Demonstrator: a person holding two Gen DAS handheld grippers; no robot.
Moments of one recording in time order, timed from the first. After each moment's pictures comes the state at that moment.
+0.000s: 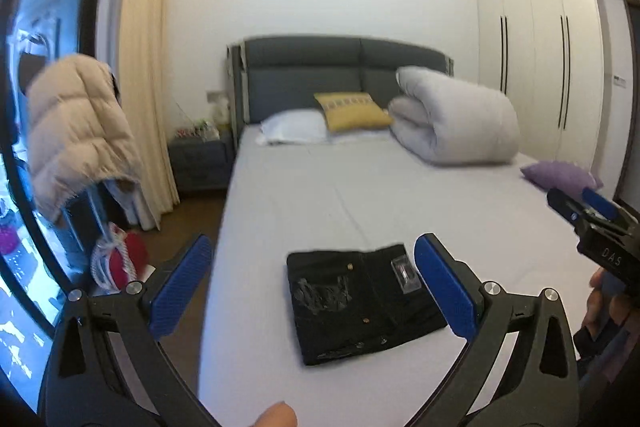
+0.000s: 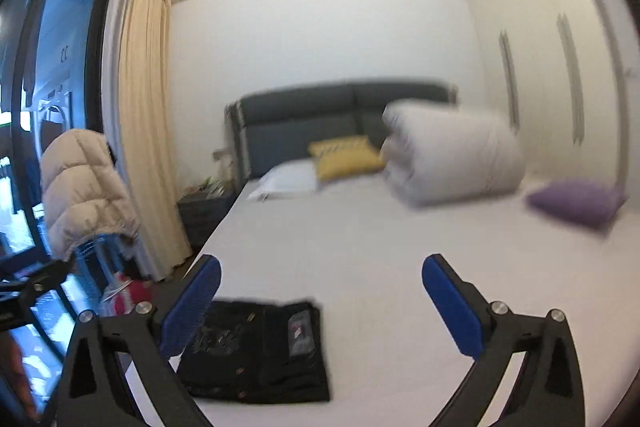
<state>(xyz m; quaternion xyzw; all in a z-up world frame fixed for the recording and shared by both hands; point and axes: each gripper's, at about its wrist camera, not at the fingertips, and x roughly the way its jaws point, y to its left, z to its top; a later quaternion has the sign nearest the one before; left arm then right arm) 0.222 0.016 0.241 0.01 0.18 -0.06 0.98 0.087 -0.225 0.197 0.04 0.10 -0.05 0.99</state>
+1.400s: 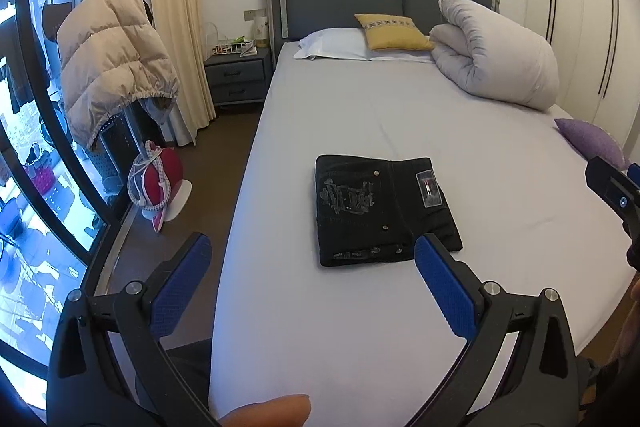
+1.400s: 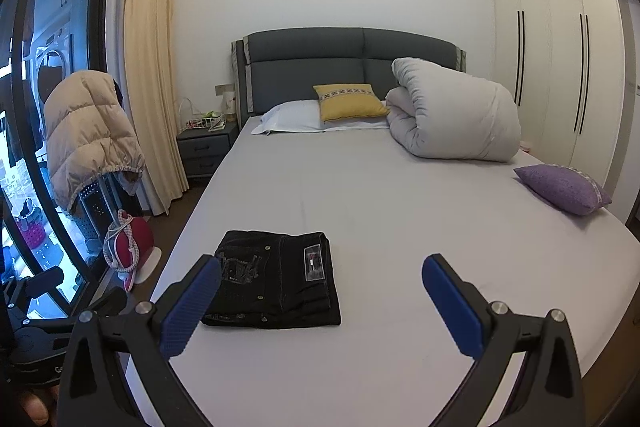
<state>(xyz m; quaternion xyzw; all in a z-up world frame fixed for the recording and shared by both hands) 0.209 0.004 0.214 0.01 0.35 0.01 0.94 0.053 -0.171 0.216 0.01 0.25 -0.05 0.97</state>
